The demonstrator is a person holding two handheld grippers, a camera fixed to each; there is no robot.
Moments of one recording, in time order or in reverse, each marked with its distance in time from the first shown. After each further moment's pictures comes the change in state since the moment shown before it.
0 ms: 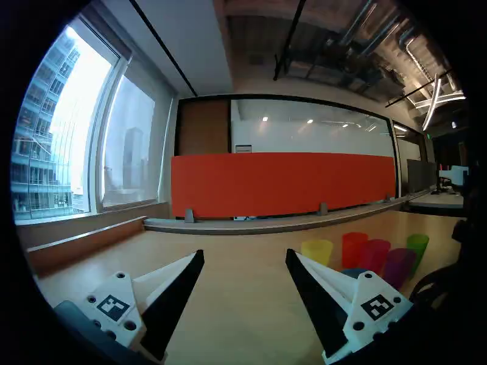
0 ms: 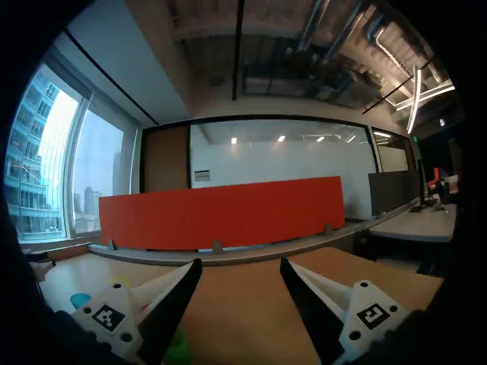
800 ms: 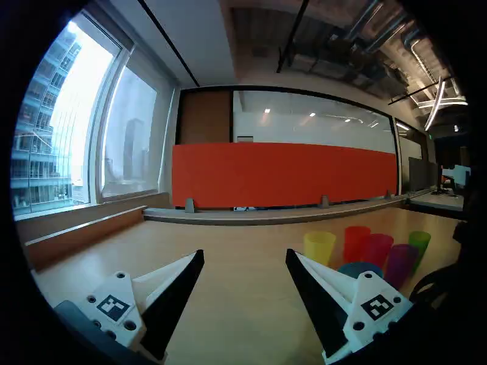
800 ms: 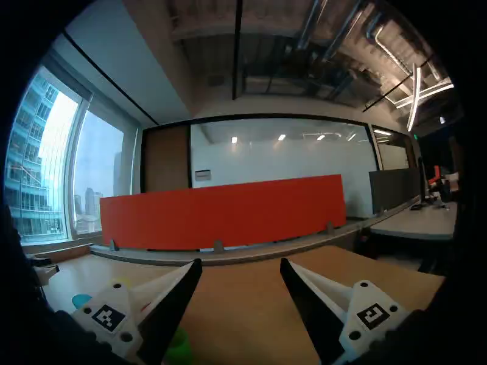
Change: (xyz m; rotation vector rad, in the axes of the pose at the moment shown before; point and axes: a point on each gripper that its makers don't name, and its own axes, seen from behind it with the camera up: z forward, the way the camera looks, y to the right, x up) left arm -0.015 -0.005 0.005 0.001 -0.052 -0.019; right arm 0.001 0.000 -0.001 0.004 -0.004 0.012
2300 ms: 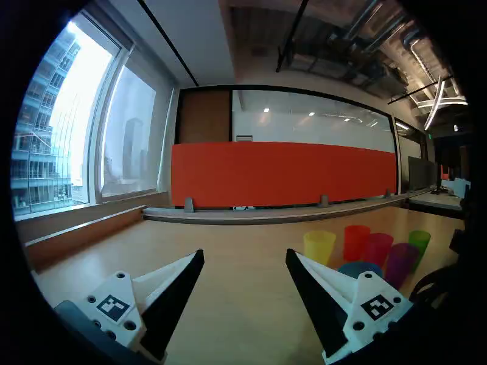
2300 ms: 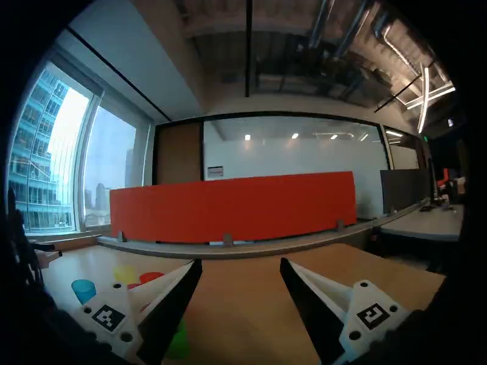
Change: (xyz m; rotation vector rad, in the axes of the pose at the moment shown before) left arm -0.001 0.000 0.001 -0.005 -0.003 0.002; right arm -0.031 -0.007 0.002 0.078 -0.009 -0.025
